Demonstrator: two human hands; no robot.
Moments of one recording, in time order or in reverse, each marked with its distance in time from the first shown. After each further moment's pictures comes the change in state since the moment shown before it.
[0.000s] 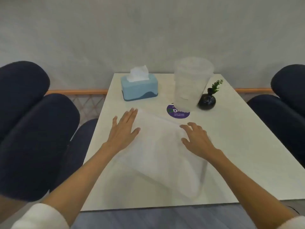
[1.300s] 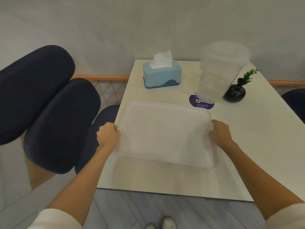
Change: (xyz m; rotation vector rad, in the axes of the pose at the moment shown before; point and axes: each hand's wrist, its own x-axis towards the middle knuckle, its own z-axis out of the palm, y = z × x) left_hand -0.068 -0.071 -0.014 -0.179 0.087 -0.778; right_hand 0.032 0.000 0.026 0.284 0.030 0.348
